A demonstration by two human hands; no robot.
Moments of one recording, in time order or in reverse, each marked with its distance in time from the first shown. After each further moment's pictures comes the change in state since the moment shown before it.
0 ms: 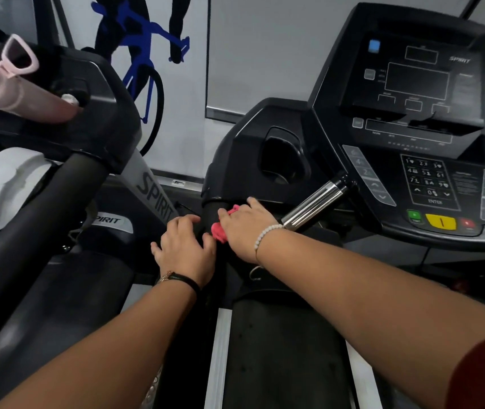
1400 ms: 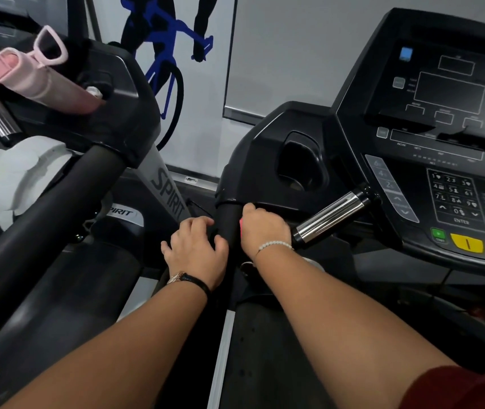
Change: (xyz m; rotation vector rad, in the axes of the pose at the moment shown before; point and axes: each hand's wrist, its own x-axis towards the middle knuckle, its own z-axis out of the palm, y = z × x) left_hand 0.000 0.000 -0.002 0.048 -0.005 -0.014; right_hand 0.017 -0.007 0.018 0.354 0.261 0.347
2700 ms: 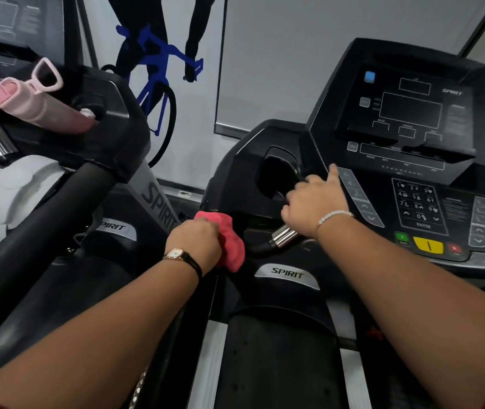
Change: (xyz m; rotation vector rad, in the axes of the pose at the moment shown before) left_hand 0.008 0.062 -0.037 0.395 -0.255 0.282; right_hand 0.003 0.100 -0.101 -0.567 -0.026 -0.116
